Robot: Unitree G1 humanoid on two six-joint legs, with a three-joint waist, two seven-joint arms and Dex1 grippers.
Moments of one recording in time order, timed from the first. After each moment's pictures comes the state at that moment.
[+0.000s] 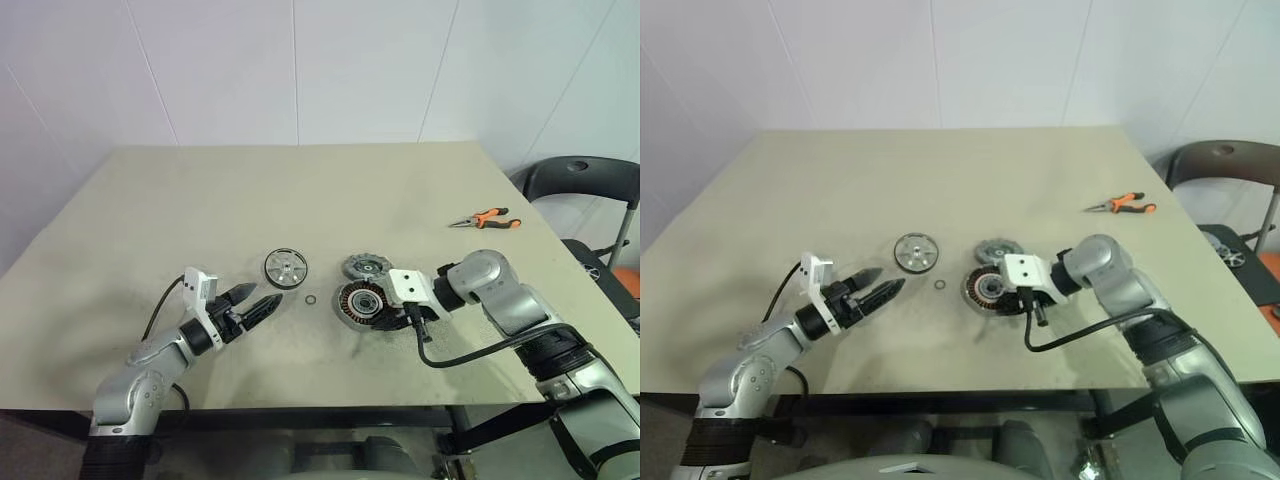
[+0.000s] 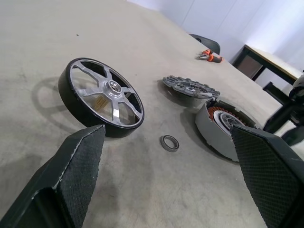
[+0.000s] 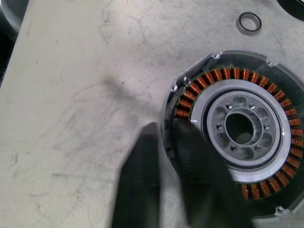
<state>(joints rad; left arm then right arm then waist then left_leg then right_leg) -0.02 0.38 0.13 -0.17 -0.64 0.57 -0.68 -0.55 -0.69 0.38 0.16 0.01 0.19 1.43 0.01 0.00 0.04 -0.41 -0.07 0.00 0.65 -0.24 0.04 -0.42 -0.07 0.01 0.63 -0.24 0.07</state>
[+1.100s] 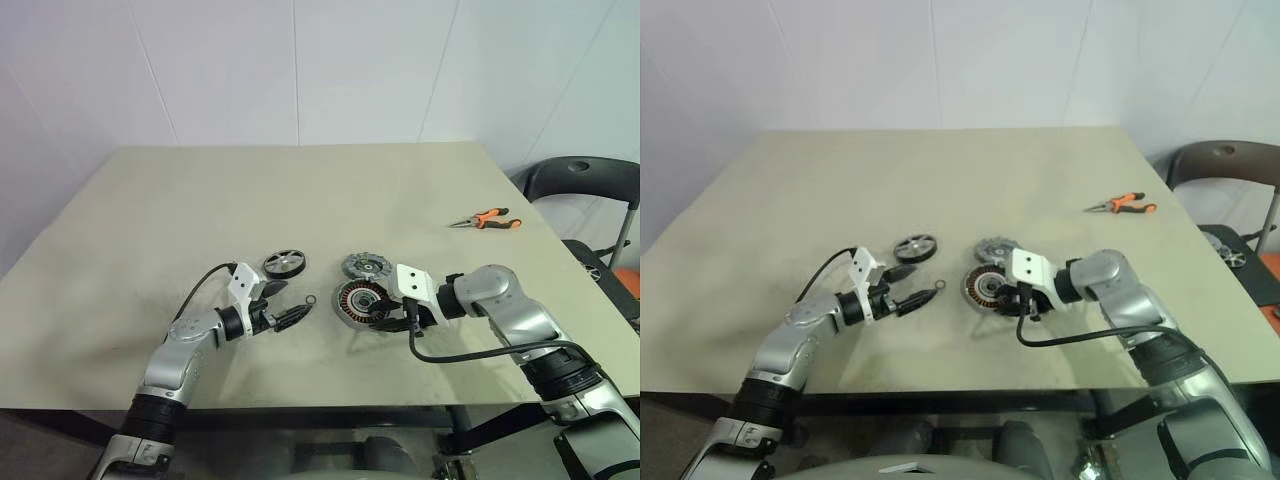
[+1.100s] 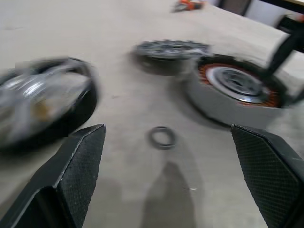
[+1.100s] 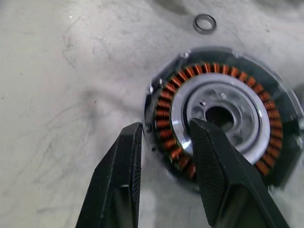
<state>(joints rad) -0.19 0.36 -0.10 0.09 -0.34 0.30 -0.83 -0.43 -0.70 0.30 0.04 0.07 0.35 1.24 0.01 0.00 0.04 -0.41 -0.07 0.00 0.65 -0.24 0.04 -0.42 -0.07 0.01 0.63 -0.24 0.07</state>
